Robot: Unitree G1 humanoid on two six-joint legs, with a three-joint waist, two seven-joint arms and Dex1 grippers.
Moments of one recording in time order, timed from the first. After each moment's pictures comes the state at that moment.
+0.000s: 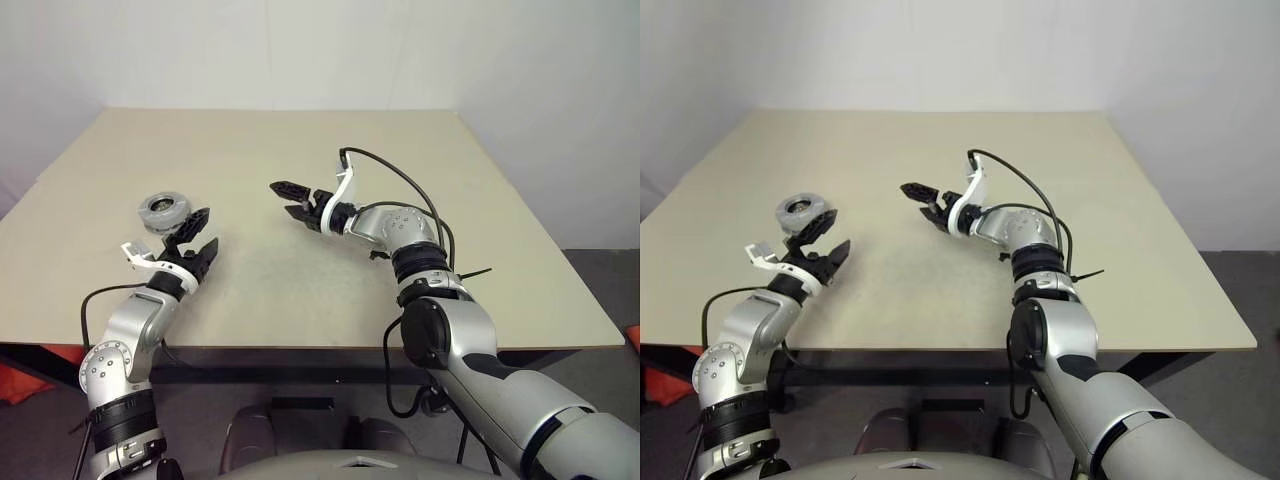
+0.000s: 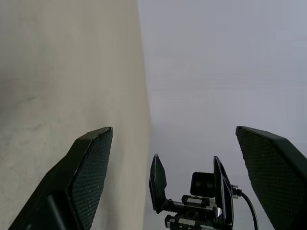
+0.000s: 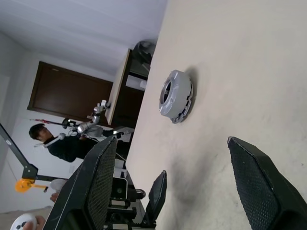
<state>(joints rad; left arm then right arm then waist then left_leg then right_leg) -0.15 0.17 0.50 -0.05 -1.75 0.70 0.23 -1.04 0.05 -0.41 0.88 0.68 0.92 0.38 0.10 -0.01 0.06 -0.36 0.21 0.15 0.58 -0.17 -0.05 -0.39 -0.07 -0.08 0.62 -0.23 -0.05</state>
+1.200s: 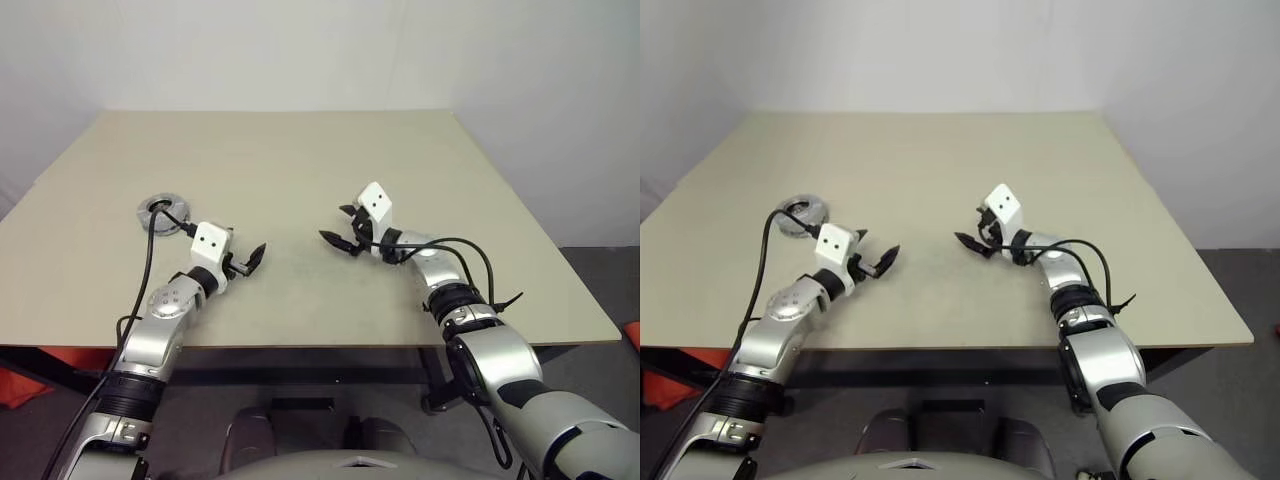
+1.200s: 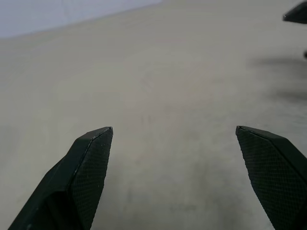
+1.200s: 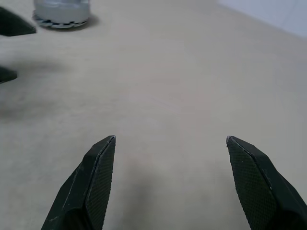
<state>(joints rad) -0.20 0.40 -0.07 0.10 -0.24 0.13 -0.37 -0.83 -0.21 0.07 1.07 0.04 -0.31 0.79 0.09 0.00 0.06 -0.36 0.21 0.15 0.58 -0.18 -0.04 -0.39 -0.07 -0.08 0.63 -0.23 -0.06</state>
